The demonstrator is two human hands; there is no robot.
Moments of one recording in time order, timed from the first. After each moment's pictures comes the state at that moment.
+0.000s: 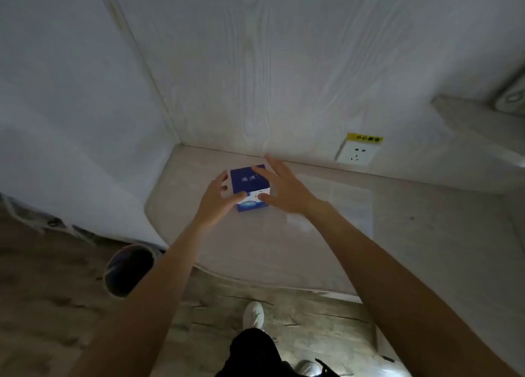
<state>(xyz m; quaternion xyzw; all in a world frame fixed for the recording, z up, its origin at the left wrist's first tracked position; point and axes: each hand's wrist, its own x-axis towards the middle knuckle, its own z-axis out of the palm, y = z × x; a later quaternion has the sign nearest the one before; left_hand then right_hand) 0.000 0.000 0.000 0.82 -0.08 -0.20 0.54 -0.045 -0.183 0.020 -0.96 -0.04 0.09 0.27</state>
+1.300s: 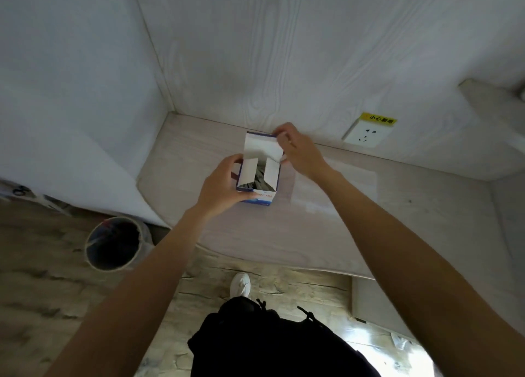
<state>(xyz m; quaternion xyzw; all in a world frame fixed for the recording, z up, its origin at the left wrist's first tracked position) 0.007 0.019 -0.024 0.87 -0.22 -0.16 0.41 -0.014 -0.175 0.036 -0.90 0.11 0.02 0.41</state>
